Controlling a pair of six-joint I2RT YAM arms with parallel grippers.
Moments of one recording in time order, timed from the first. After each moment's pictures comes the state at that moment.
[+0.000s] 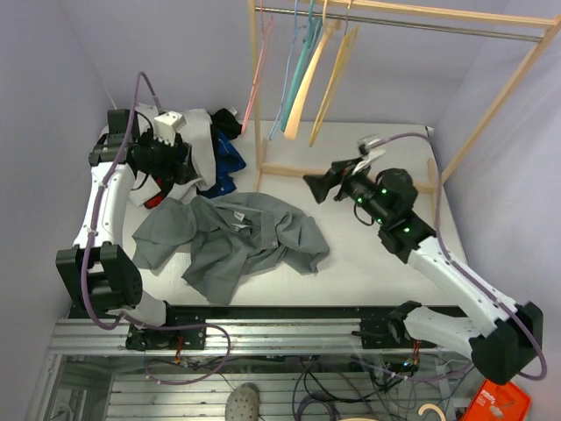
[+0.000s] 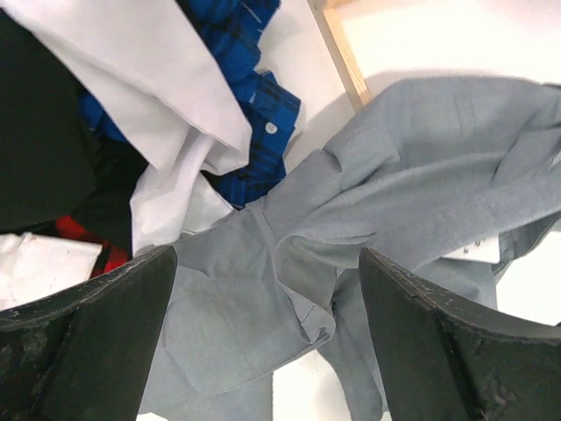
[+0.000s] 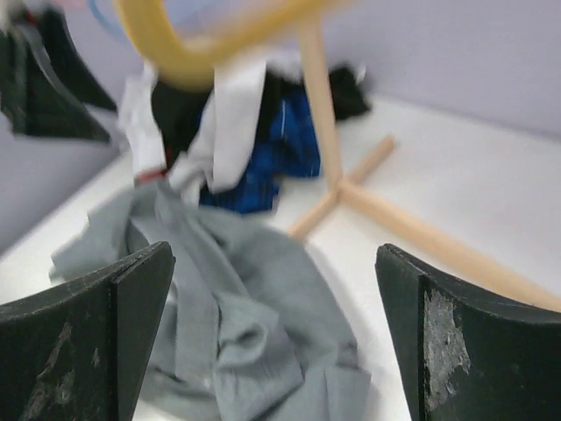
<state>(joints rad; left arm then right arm) 0.10 1.49 1.42 -0.78 0.58 0.42 0.54 1.09 0.80 0.22 -0.16 0.19</state>
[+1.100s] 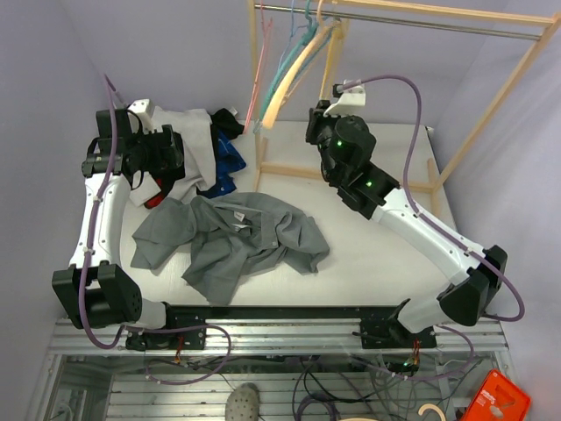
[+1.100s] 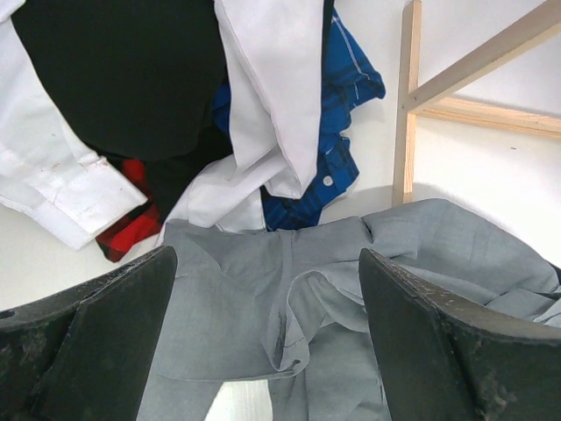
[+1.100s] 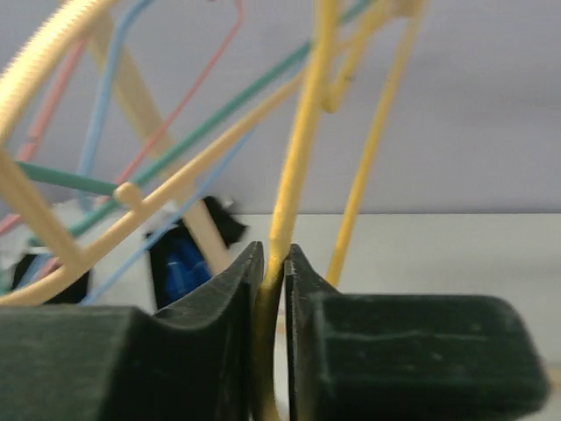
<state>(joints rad) 0.12 1.40 1.39 -0.63 0.27 -0.06 0.77 1.46 1.48 0.09 0.60 0.12</state>
